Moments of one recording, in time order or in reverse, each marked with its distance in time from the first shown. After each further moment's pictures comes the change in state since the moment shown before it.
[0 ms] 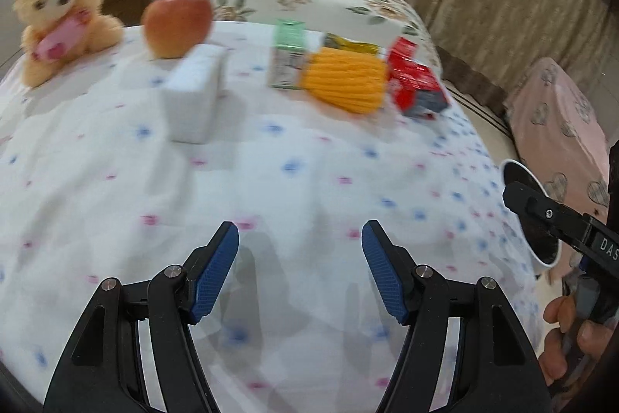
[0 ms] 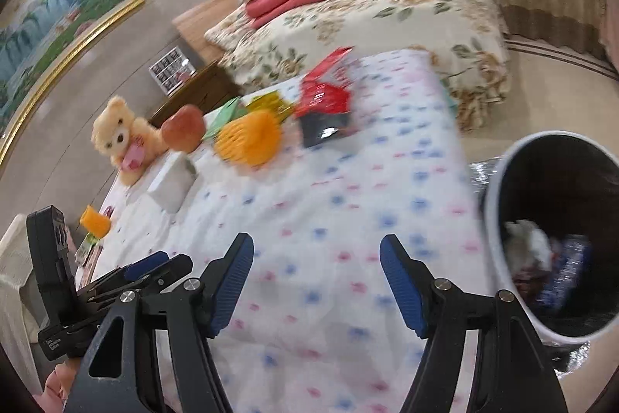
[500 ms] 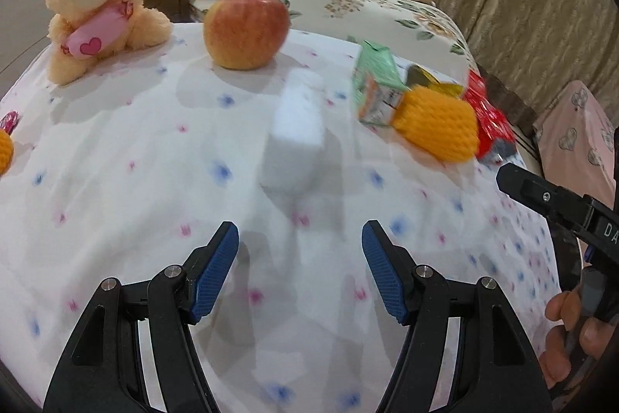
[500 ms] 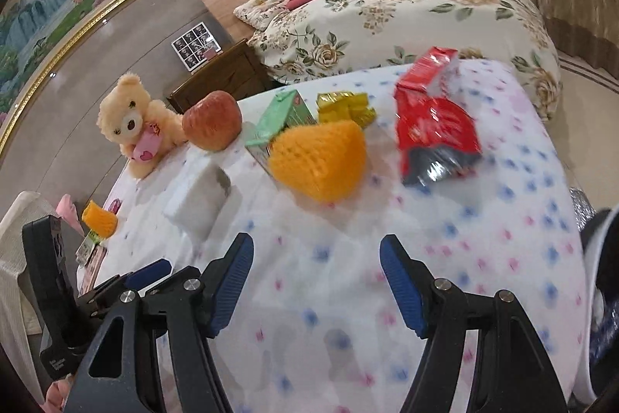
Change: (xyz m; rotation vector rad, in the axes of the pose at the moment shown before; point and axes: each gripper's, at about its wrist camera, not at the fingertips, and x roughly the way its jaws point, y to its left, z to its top) left arm 0.020 0.059 0.040 -0.075 -0.002 0.088; right arm 0.072 0.058 0.046 -0.084 0.042 0.044
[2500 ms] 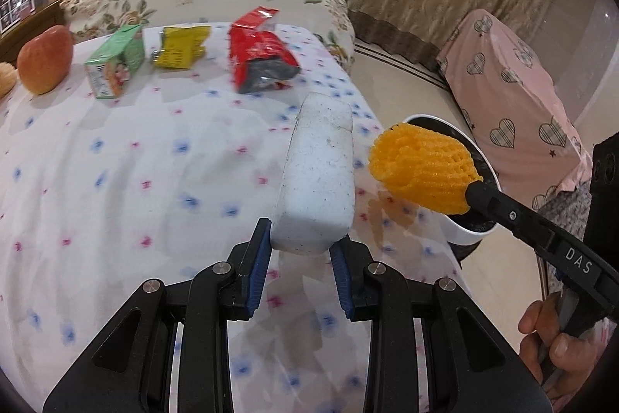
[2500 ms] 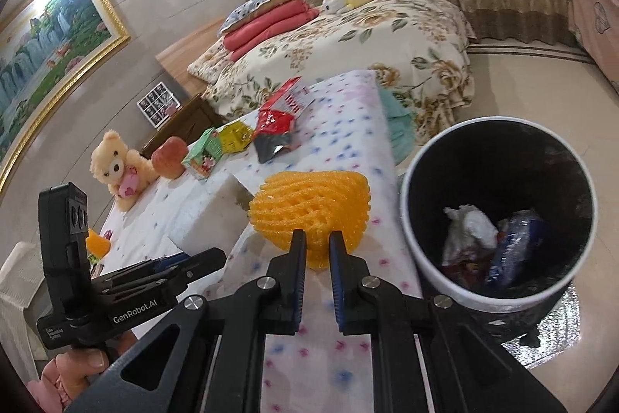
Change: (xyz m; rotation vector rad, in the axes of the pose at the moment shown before) left arm -0.026 -0.179 -0.056 0.279 0.086 -0.308; right arm -0.151 -0.108 -0.090 0.187 -0.167 -0.103
